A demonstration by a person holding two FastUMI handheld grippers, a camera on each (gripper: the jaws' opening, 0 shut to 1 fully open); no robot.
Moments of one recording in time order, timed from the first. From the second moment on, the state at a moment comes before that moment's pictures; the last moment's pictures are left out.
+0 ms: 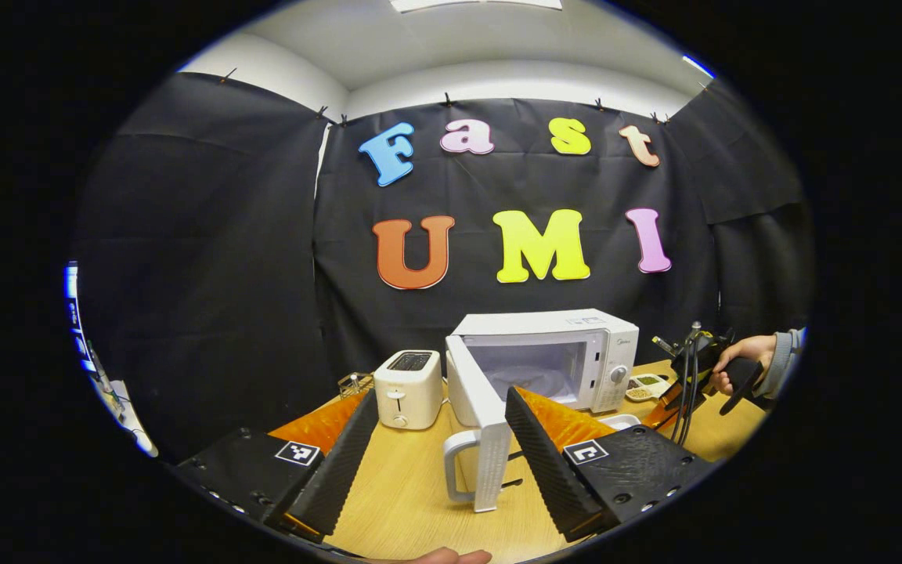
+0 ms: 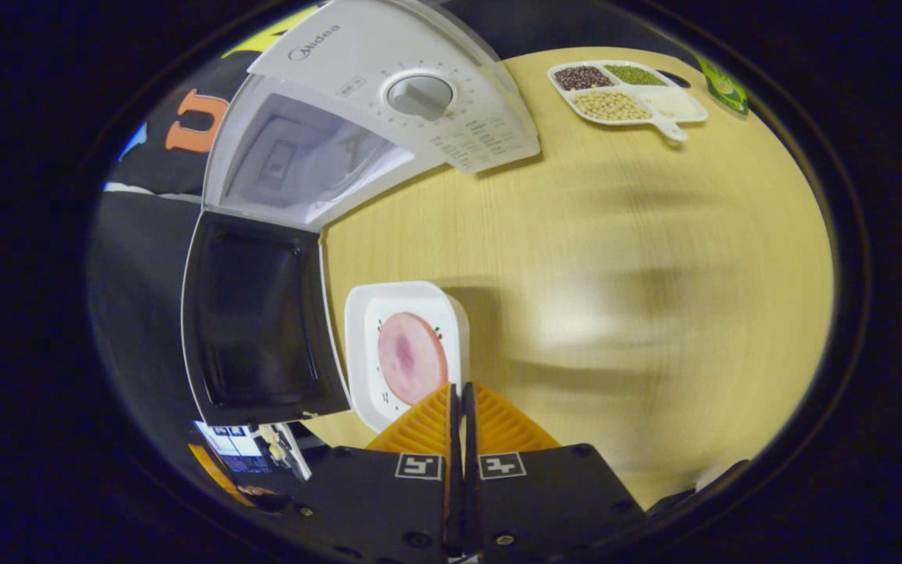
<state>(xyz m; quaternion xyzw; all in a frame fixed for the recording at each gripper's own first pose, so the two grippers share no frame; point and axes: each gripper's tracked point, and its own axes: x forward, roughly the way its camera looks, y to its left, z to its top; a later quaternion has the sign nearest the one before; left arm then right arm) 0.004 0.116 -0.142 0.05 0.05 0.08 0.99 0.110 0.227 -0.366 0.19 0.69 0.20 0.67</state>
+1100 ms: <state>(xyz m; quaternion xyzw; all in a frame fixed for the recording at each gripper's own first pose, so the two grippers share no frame) 0.001 0.135 -0.157 0.04 0.06 0.06 1.00 0.199 0.381 -0.371 0.48 0.50 0.03 0.72</state>
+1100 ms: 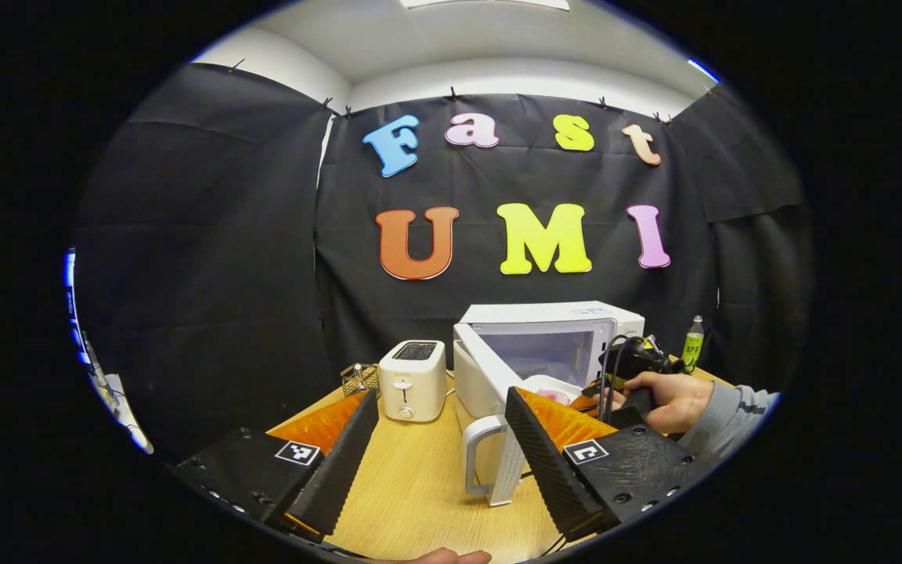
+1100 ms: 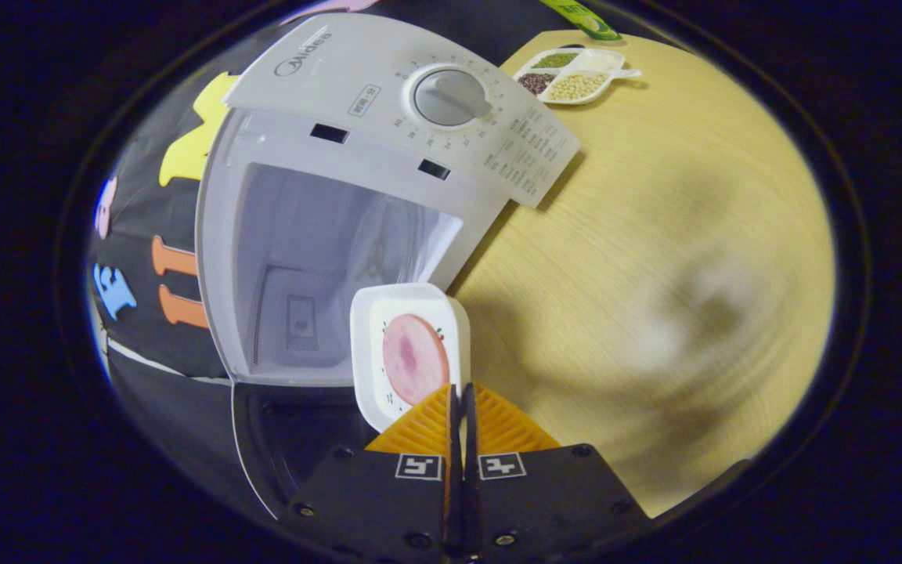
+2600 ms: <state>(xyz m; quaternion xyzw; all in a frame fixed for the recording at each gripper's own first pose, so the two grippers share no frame) 0.011 0.166 -0.191 0.03 0.09 0.08 0.99 0.334 0.434 -0.368 0.56 0.28 0.00 0.78</state>
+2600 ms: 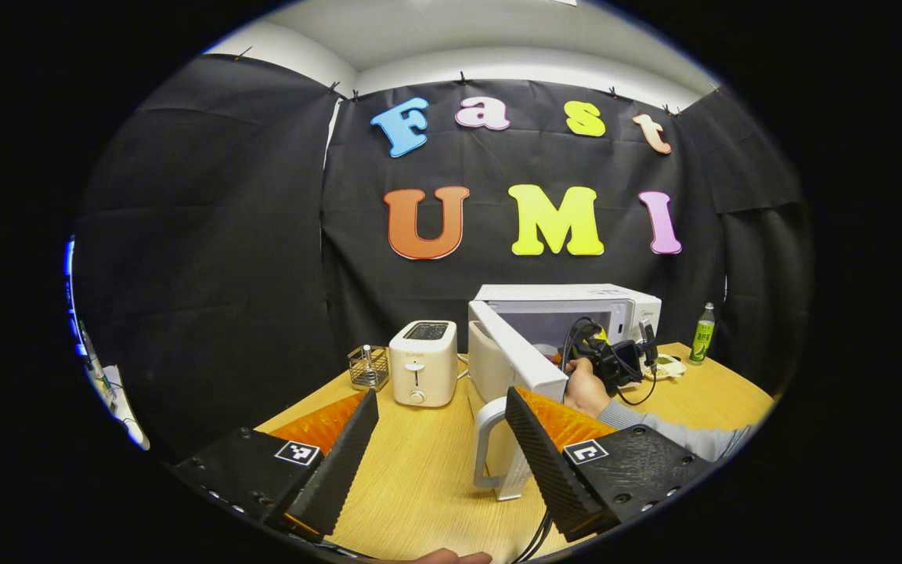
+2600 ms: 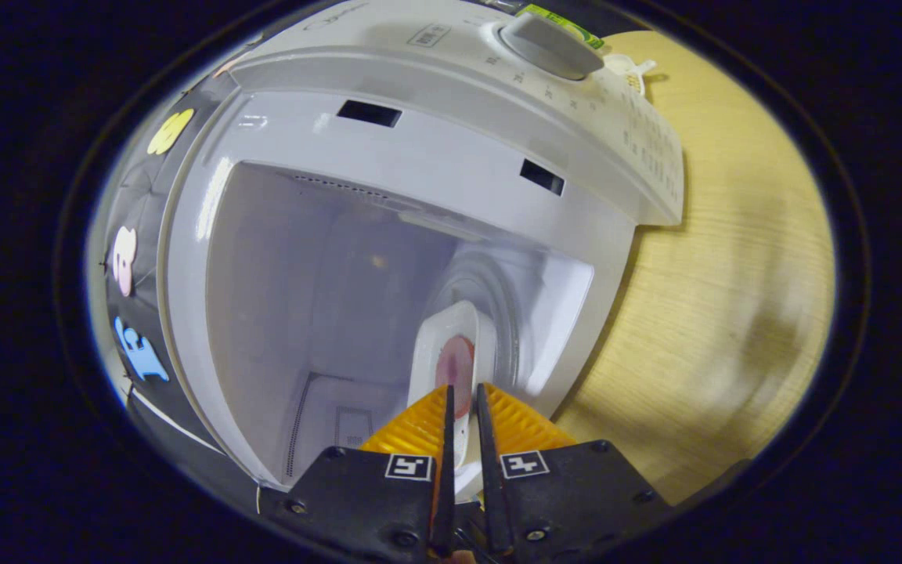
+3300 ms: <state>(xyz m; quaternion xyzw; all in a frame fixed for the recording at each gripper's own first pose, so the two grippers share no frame) 0.004 0.165 -0.185 0.03 0.09 0.08 0.99 0.300 0.424 -0.374 0.32 0.29 0.08 0.90</state>
